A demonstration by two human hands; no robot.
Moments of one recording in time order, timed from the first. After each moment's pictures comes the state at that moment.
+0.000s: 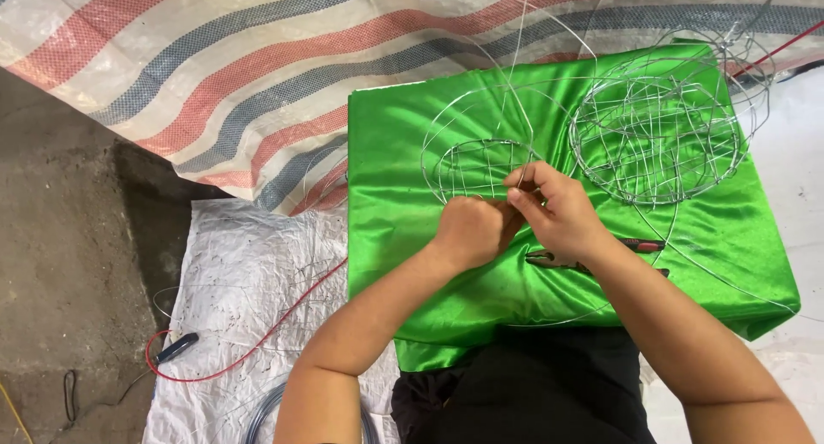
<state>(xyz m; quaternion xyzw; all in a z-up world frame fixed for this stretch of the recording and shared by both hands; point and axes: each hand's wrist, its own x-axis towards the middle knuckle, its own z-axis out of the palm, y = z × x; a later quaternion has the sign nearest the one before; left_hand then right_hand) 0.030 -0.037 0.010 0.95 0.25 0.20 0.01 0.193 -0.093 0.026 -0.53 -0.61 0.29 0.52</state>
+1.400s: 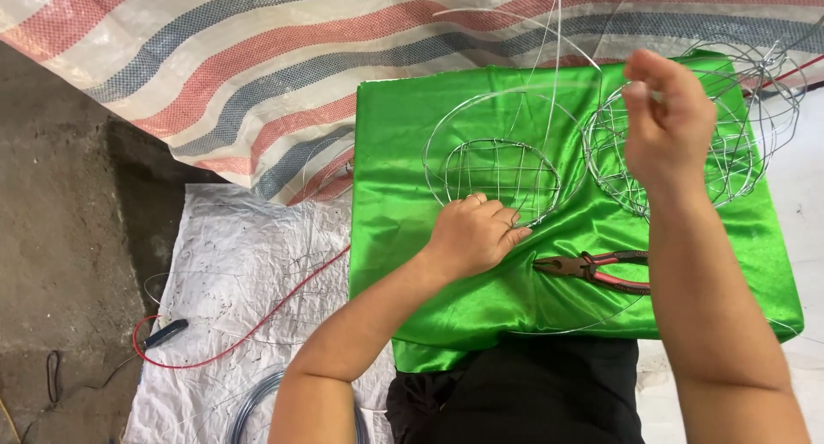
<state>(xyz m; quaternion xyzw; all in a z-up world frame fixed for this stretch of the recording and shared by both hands) 0.006 -0.029 -0.012 0.93 0.24 0.28 0.03 0.284 -0.033 0.049 -0.60 -0.60 0.00 0.54</state>
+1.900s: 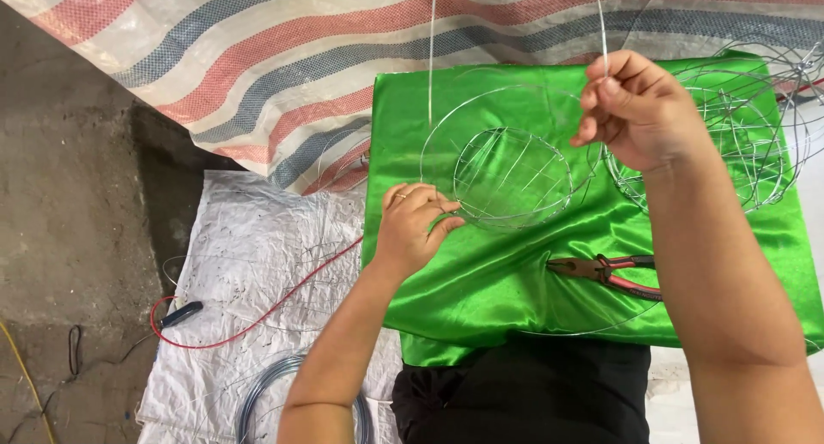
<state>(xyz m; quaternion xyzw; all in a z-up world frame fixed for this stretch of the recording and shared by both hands) -0.088 -0.012 -0.002 0.87 0.33 0.35 0.09 0.265 0.001 0.073 -0.29 -0.42 0.62 0.59</state>
